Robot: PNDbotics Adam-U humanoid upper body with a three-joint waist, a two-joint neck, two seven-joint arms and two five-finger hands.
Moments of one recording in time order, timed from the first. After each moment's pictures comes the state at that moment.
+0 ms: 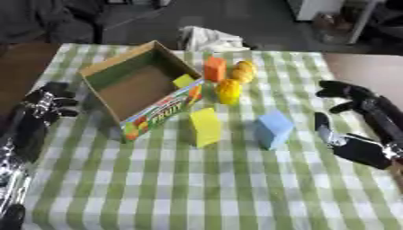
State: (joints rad) left arm -0.08 0.16 0.11 -1.81 0.01 0.13 -0.08; right arm -0.24 -0.67 0.21 -1.85 0.26 -0.08 0.29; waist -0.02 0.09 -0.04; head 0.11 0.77
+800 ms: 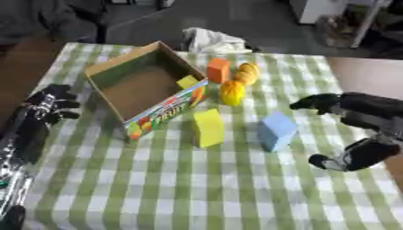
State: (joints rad) left arm -0.08 0.16 0.10 -1.81 0.01 0.13 -0.09; right arm -0.46 -0.82 0.36 -1.68 0.41 -0.26 0.64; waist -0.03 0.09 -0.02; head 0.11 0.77
